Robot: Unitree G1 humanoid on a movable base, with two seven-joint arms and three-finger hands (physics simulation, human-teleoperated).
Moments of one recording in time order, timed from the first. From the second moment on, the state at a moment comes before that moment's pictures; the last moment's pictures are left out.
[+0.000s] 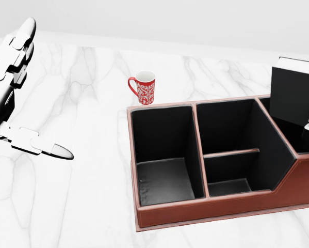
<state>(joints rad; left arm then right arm) -0.40 0.31 0.21 -0.21 0.20 0.09 -0.39 -0.42 -0.48 -0.37 0.36 0.07 0.09 -0.04</state>
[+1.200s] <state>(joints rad) -0.40 0.31 0.21 -0.20 0.21 0.09 -0.40 -0.45 -0.53 -0.36 0.53 0.07 0.09 -0.04</state>
